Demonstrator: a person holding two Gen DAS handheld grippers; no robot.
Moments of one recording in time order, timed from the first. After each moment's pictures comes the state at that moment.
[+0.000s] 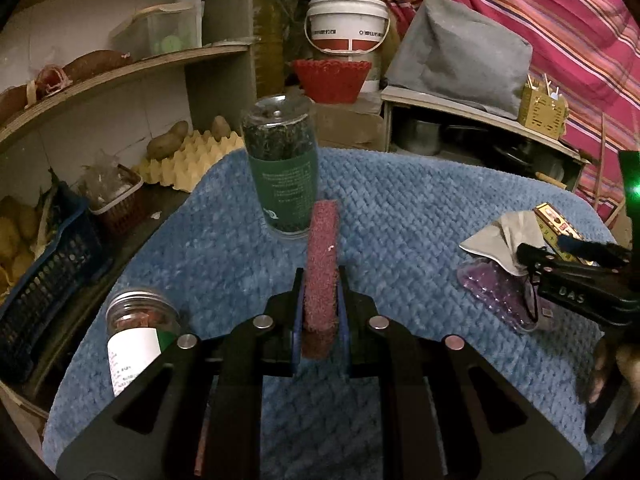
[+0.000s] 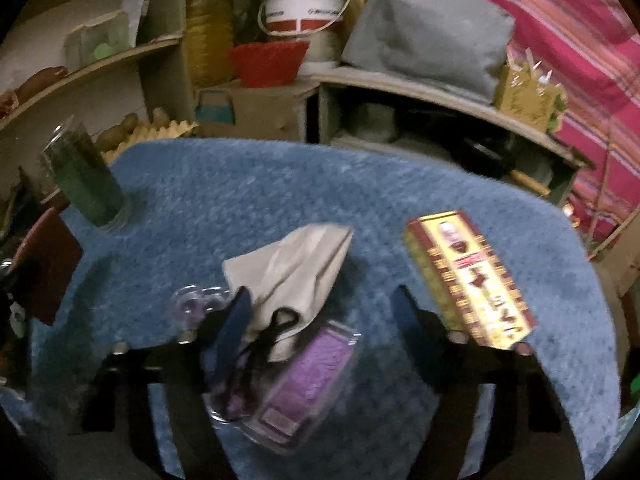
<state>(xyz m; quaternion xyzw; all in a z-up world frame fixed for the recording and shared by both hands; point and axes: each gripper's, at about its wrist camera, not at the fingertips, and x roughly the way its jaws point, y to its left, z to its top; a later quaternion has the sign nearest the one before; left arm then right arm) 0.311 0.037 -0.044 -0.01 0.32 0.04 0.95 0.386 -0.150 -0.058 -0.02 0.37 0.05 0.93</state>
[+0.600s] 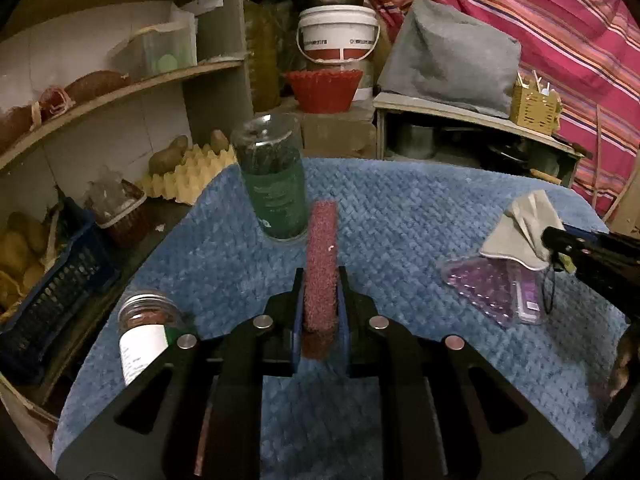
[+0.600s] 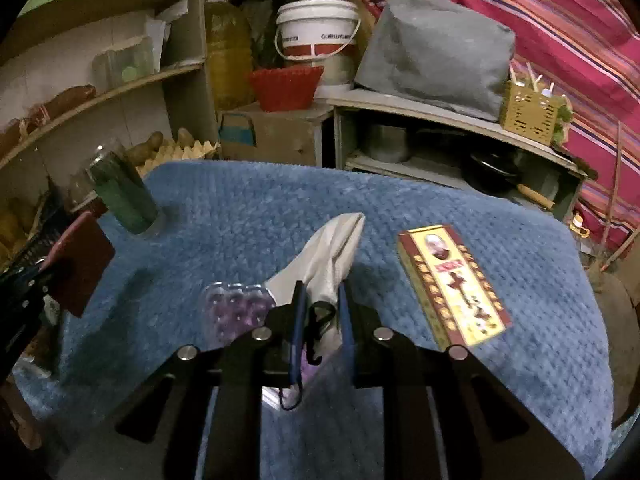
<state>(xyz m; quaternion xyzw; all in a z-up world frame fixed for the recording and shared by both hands) 0.291 0.022 -0.030 0.01 0.31 0.04 0.95 0.347 -0.175 -0.030 -0.01 0.33 0.08 0.94</state>
